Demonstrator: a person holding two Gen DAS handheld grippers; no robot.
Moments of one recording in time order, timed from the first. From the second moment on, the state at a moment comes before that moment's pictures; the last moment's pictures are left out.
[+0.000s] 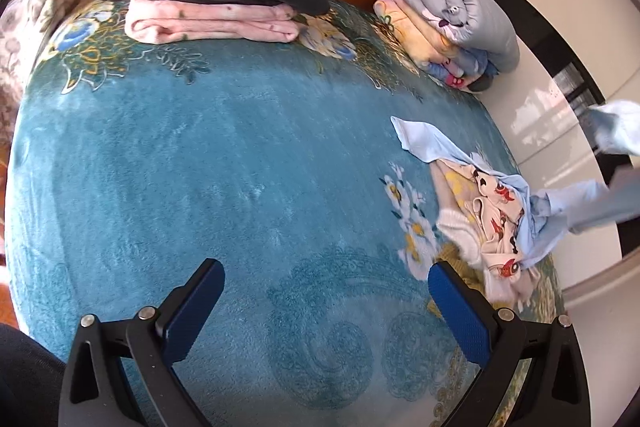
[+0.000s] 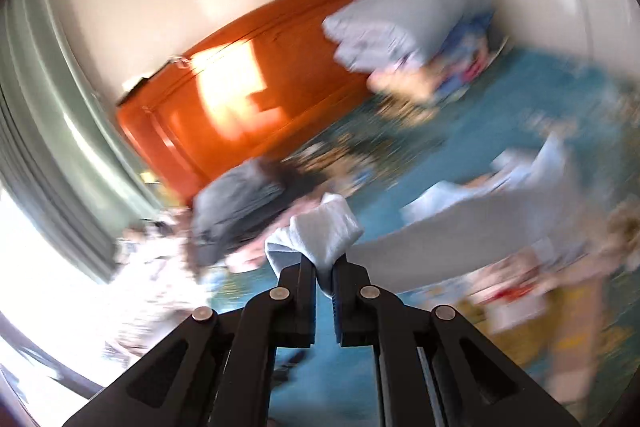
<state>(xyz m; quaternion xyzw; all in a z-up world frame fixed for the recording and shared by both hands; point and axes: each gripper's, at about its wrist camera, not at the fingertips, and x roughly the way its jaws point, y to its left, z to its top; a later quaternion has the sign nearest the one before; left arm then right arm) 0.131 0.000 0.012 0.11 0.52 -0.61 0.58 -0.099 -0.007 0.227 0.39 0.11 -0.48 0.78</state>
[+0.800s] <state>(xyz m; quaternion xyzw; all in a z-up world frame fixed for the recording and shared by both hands) 0.158 -0.009 -0.031 0.10 0.61 -0.53 0.58 -0.149 -0.014 0.037 0.47 0.30 -0.56 0.62</state>
